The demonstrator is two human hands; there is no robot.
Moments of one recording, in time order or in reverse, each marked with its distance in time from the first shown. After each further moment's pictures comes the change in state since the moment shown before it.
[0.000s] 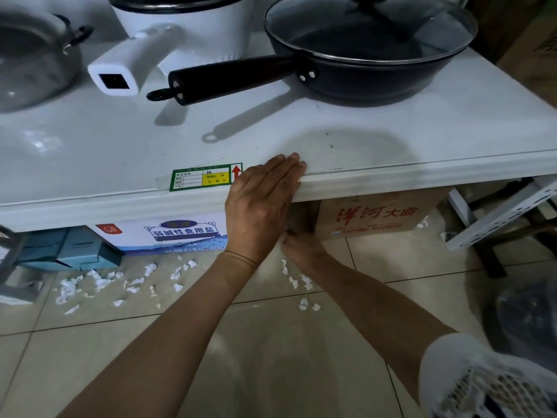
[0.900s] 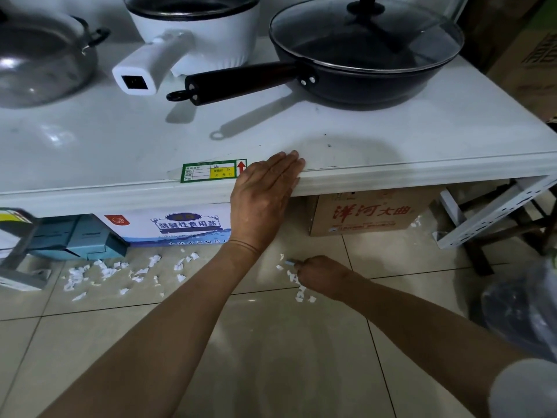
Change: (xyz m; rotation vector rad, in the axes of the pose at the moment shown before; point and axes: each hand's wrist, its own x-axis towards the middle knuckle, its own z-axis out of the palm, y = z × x) left_hand 0.000 0.001 -0.002 0.008 -0.032 -0.028; right_hand -0.066 -0.001 0.022 0.086 -0.191 -0.155
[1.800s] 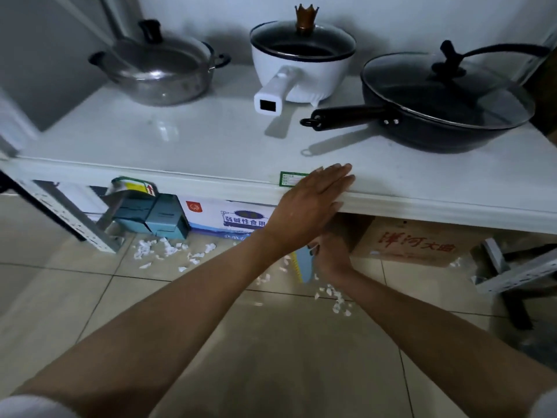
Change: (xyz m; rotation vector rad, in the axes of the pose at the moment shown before) left_hand 0.002 -0.034 -0.084 -0.040 -0.371 -0.006; right_hand 0.038 -0.075 -0.088 0.714 0.532 0.450
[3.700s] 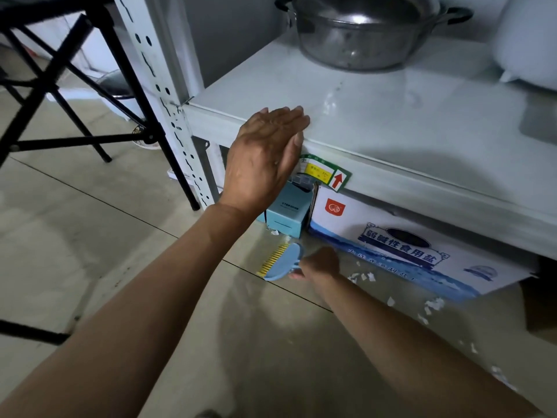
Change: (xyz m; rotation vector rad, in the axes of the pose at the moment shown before) left_hand -0.184 -0.270 -0.136 0.236 0.340 -0.470; right_hand 0.076 -0.236 0.260 0.546 -0.407 0.366
